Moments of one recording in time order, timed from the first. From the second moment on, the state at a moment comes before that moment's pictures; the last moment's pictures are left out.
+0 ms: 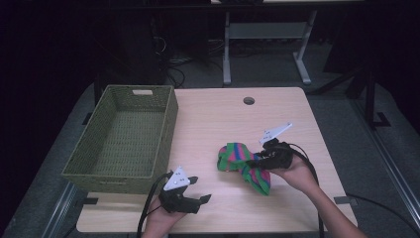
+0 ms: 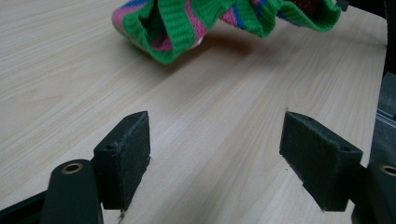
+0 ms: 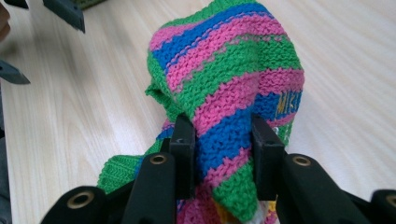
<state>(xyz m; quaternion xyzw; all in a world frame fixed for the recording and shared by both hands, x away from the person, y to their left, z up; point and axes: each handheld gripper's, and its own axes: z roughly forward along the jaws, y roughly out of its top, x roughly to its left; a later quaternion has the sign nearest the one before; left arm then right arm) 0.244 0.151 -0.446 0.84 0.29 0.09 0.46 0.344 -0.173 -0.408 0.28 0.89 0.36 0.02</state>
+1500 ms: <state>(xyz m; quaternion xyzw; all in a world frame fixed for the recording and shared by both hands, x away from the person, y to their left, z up) 0.243 0.151 -0.445 0.83 0.29 0.09 0.46 0.326 -0.144 -0.427 0.27 0.90 0.35 -0.01</state>
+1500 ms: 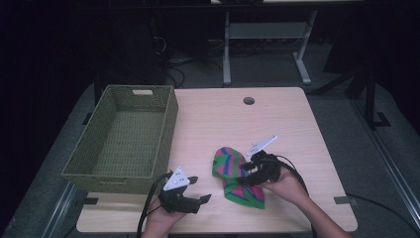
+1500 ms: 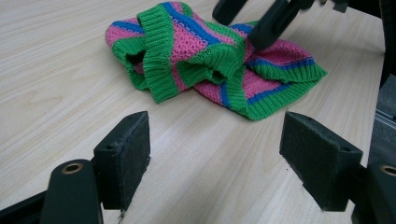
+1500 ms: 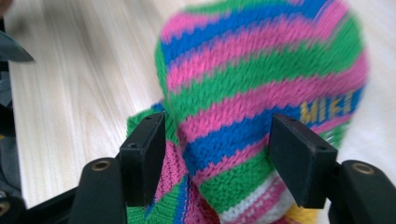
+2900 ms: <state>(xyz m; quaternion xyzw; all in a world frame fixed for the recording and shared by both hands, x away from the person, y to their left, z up) 0.243 0.154 -0.444 0.83 0.29 0.09 0.46 0.334 -0.089 -0.444 0.21 0.93 0.30 0.02</state>
